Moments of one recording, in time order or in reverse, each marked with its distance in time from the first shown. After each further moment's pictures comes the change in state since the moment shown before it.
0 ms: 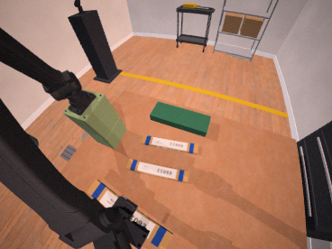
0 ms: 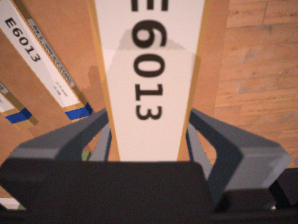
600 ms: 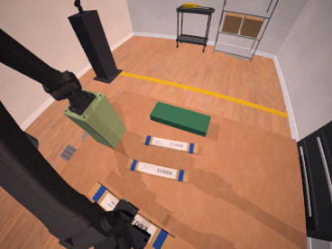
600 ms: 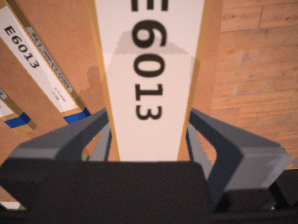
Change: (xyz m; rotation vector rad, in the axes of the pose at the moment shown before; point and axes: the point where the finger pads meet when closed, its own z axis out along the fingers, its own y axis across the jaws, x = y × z) arm -0.010 -0.006 -0.001 0.007 -0.013 0.001
